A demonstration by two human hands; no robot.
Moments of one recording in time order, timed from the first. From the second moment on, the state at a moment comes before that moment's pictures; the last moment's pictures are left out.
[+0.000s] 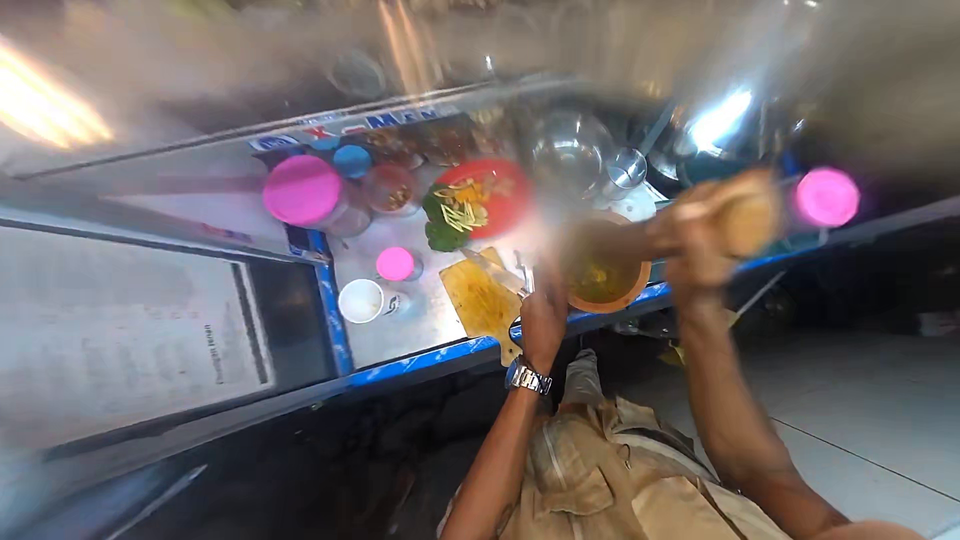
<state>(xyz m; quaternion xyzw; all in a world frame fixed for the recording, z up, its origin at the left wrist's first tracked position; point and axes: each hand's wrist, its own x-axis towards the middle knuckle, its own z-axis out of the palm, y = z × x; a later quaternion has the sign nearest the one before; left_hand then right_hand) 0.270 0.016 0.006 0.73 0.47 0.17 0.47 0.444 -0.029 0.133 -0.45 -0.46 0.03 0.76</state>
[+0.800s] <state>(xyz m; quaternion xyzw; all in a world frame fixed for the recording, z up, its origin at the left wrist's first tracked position) 0.271 0.019 0.008 0.73 0.47 0.17 0.46 0.427 -0.022 0.101 -0.55 -0.44 0.09 0.70</state>
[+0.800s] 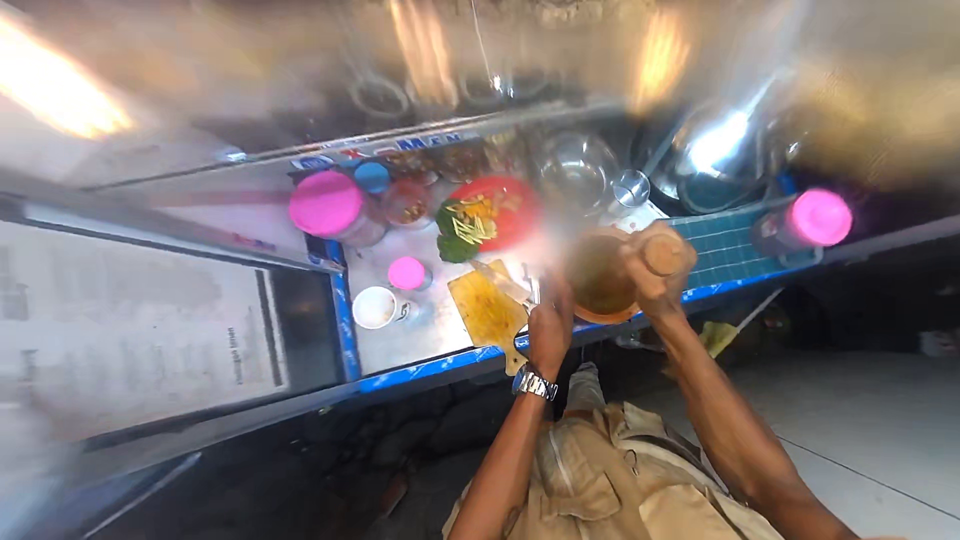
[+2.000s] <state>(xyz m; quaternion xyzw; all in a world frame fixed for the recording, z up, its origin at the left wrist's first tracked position) 0.271 0.015 0.008 0.74 0.48 0.16 0.44 0.409 -0.020 0.087 -0.61 -0.42 0.12 0.66</state>
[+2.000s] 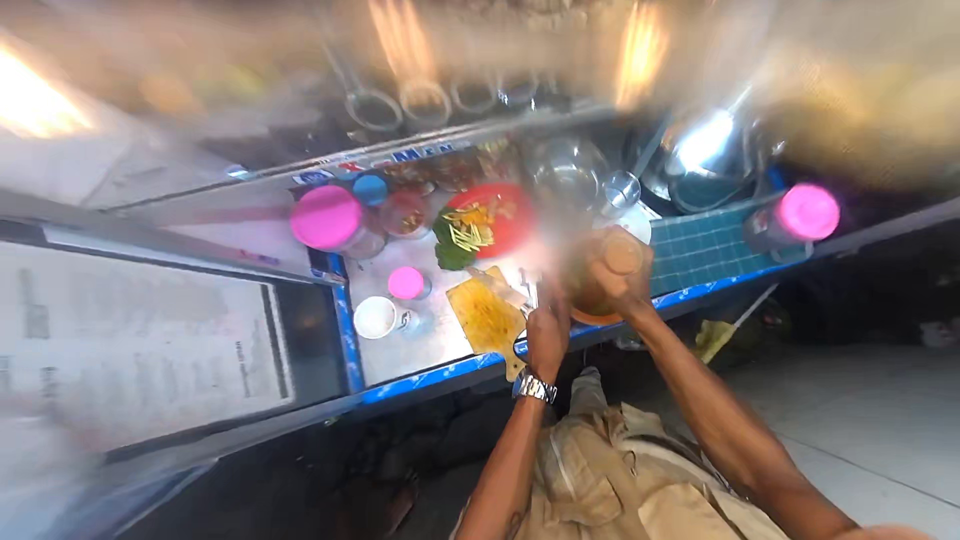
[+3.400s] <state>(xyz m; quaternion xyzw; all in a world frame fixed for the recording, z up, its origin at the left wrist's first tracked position) 0.275 0.019 0.013 0.72 0.49 0.15 0.46 0.415 0.010 0.083 -0.61 -0.46 0.12 0.64</state>
